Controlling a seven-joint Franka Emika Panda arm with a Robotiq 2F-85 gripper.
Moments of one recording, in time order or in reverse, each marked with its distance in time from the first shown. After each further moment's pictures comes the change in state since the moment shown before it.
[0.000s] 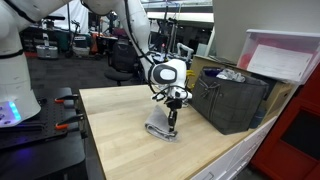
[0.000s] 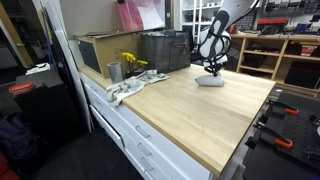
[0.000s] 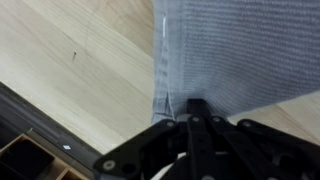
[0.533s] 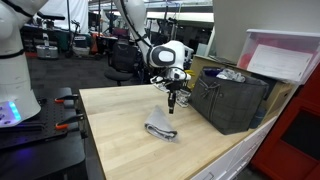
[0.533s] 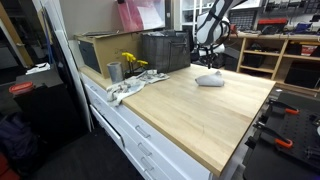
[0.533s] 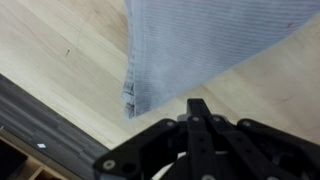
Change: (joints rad) arm 0.048 -0.205 0.034 -0.093 -0.007 -0.044 -0.029
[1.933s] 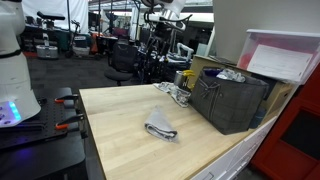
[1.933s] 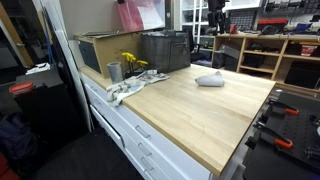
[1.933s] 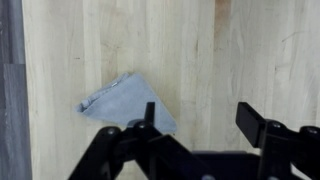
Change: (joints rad) arm -0.190 -0.542 0.302 -0.015 0.008 -0.750 -0.891
